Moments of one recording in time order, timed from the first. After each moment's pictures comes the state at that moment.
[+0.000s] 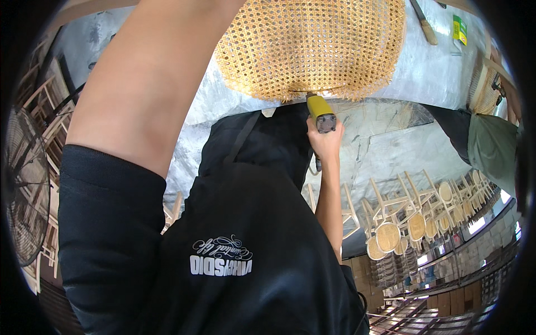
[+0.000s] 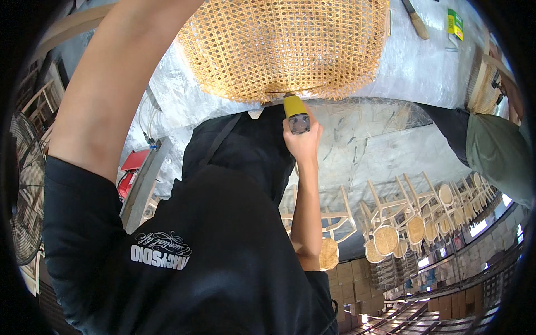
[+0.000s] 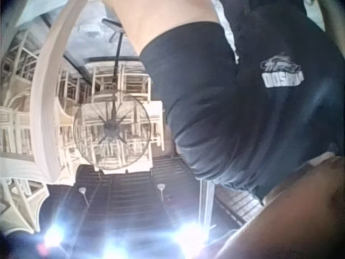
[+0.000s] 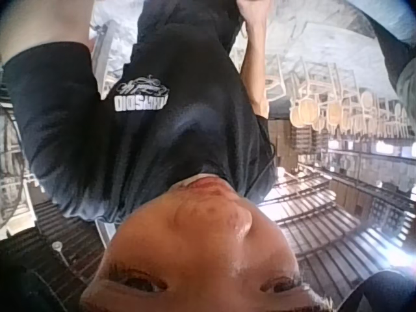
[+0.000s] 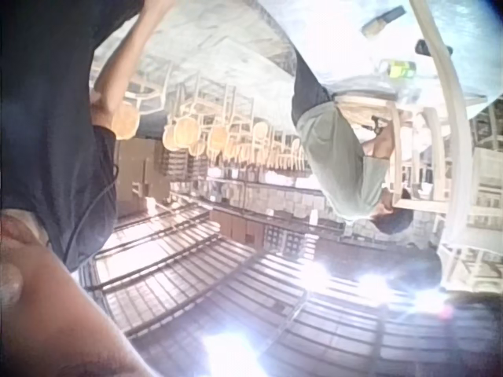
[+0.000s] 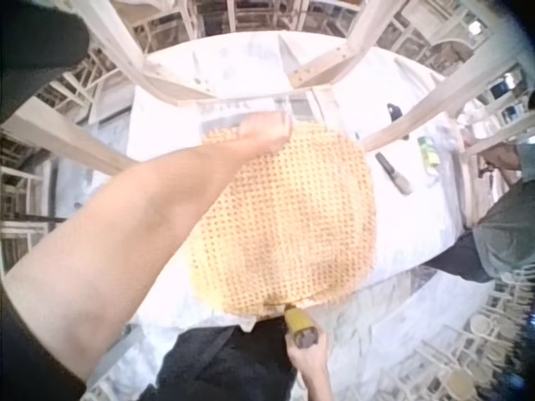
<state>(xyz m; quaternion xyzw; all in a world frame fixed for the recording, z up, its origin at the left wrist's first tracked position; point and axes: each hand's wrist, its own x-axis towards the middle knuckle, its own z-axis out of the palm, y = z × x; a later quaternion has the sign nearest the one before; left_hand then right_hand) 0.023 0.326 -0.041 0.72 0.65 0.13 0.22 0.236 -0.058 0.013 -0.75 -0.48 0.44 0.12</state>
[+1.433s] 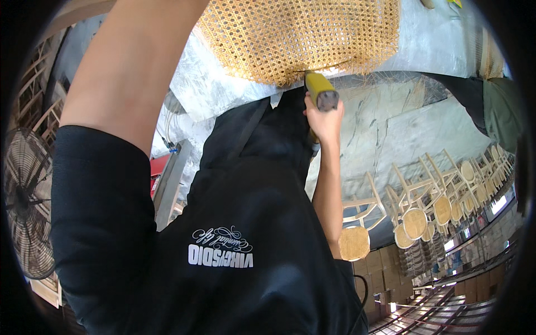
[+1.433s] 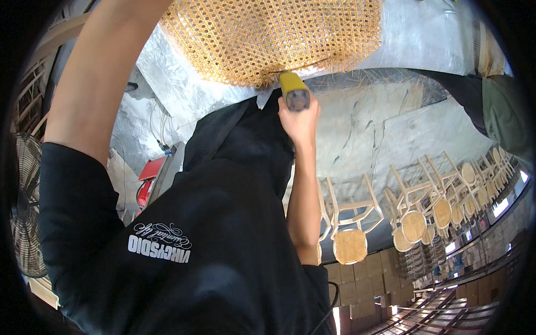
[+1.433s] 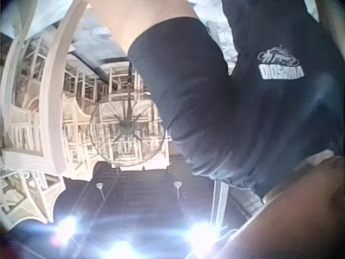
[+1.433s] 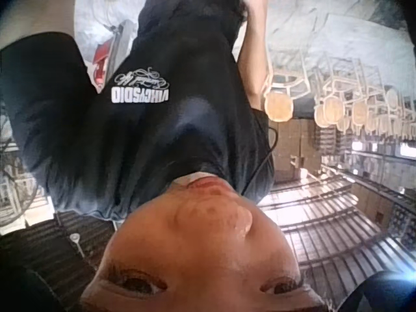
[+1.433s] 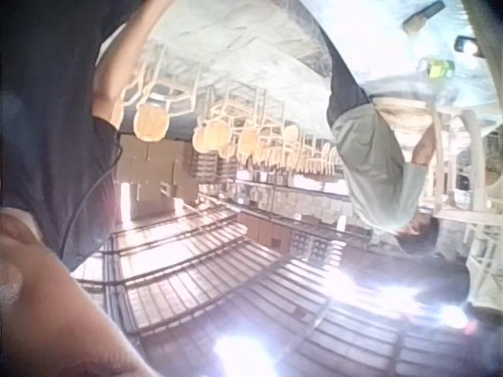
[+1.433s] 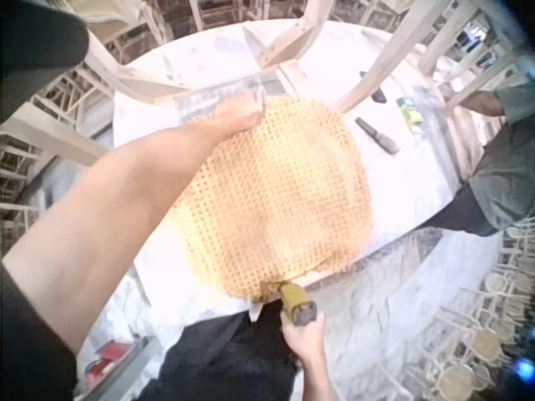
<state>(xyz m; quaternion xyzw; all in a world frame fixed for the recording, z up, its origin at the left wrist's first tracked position) 0.019 0.334 -0.047 0.75 0.63 0.11 0.16 0.208 -0.080 0.000 -0.80 -0.35 0.46 0.16</state>
